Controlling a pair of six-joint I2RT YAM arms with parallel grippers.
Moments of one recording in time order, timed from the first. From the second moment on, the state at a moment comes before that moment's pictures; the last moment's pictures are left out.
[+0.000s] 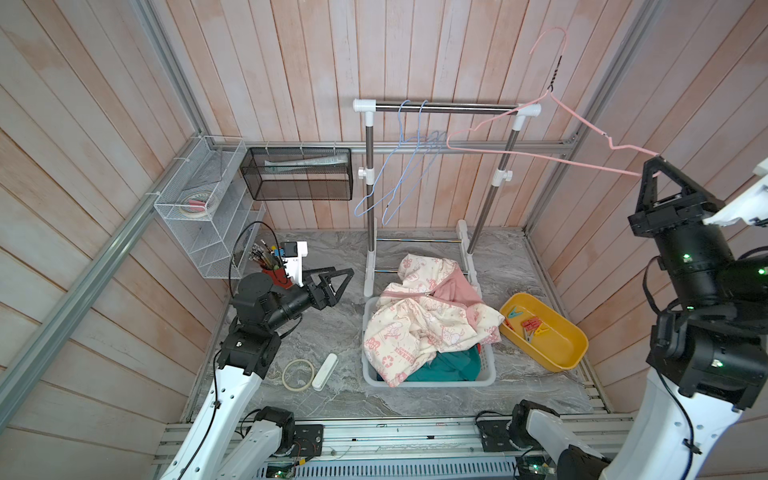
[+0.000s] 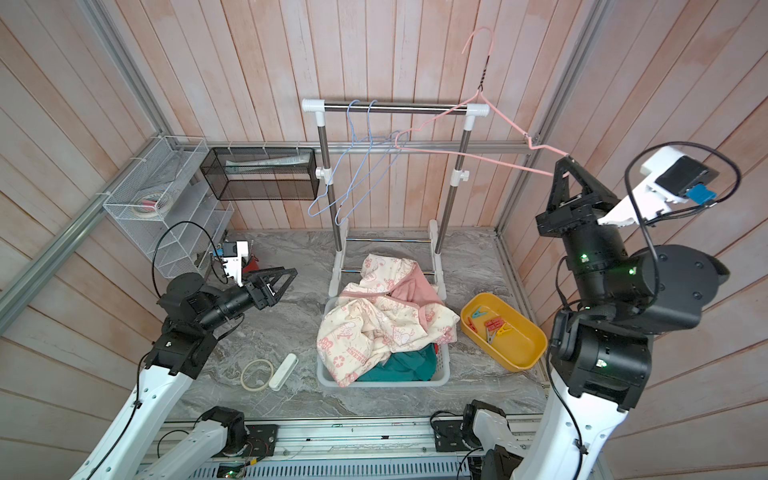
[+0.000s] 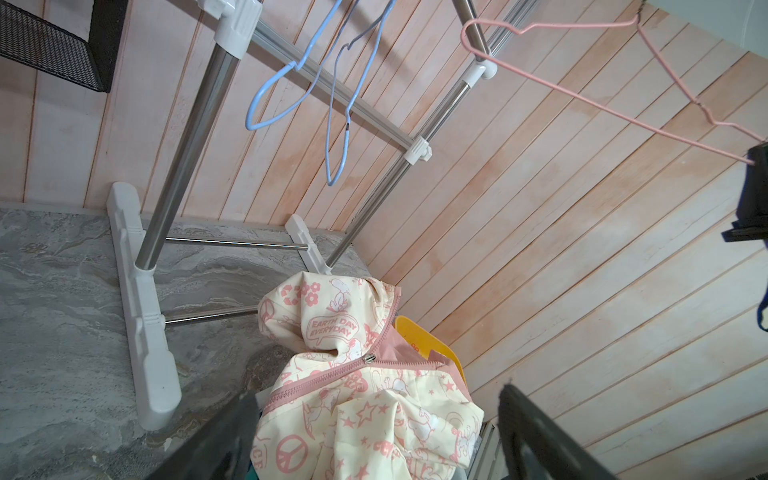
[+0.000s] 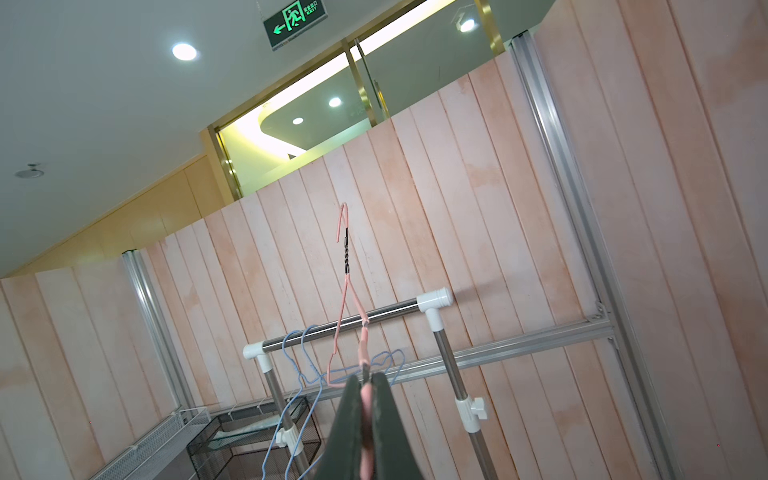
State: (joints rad) left arm -0.22 0.84 0.88 -0.09 0.63 -0.59; right arm -0.31 1.03 1.88 -0.41 -0.42 0.60
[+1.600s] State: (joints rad) left arm -0.43 1.00 0.86 -0.13 0.61 -0.43; right arm 0.17 1.08 1.54 -0.44 0.10 0.31
